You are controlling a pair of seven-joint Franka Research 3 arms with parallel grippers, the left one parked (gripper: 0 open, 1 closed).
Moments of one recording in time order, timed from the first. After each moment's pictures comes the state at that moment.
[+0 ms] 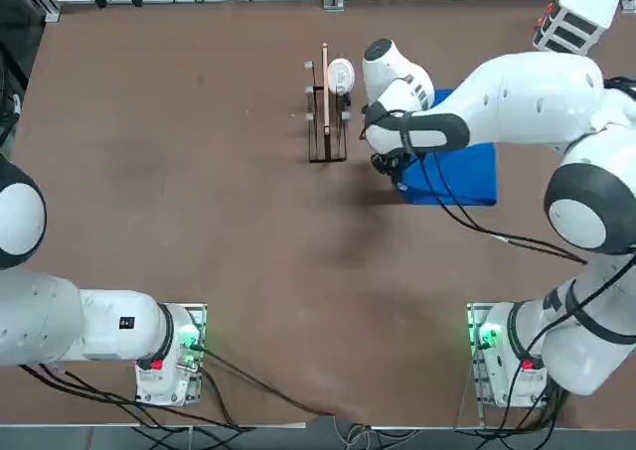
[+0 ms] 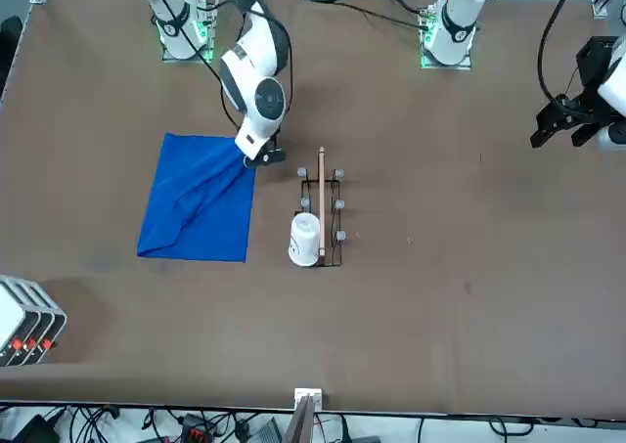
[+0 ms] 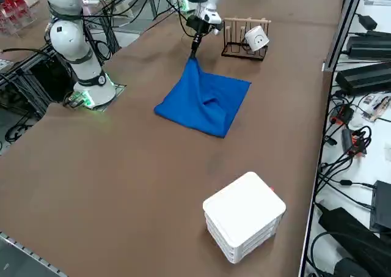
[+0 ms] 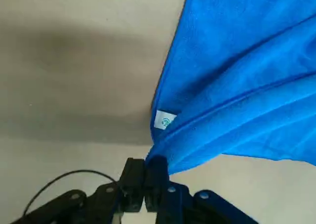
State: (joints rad) arm 0.74 0.40 0.01 -1.96 -0.03 1.95 0.55
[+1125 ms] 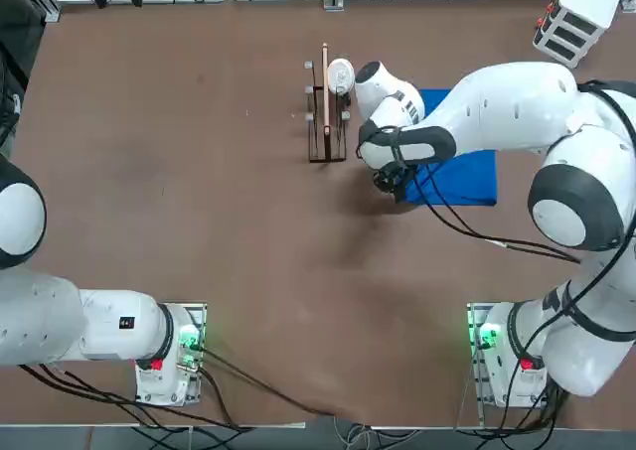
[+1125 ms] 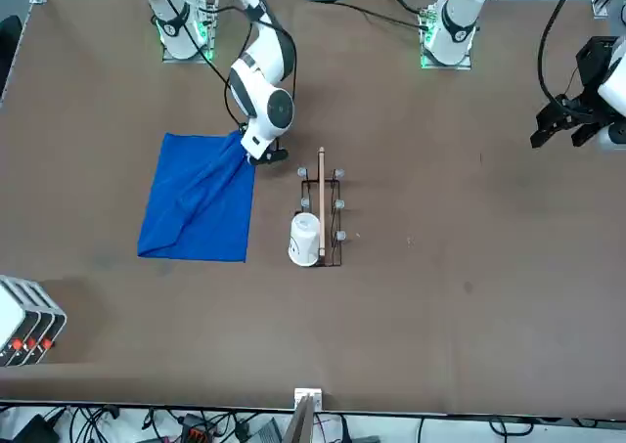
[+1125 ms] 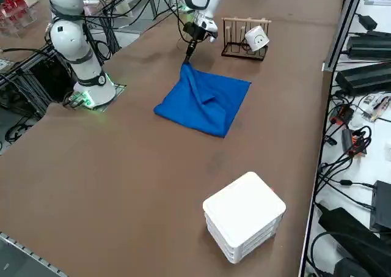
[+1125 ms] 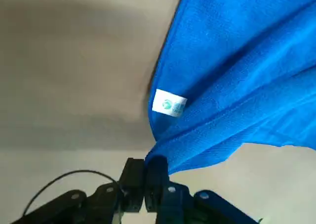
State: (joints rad) arm 0.77 0.46 0.01 -1.96 -0.04 1.90 0.56
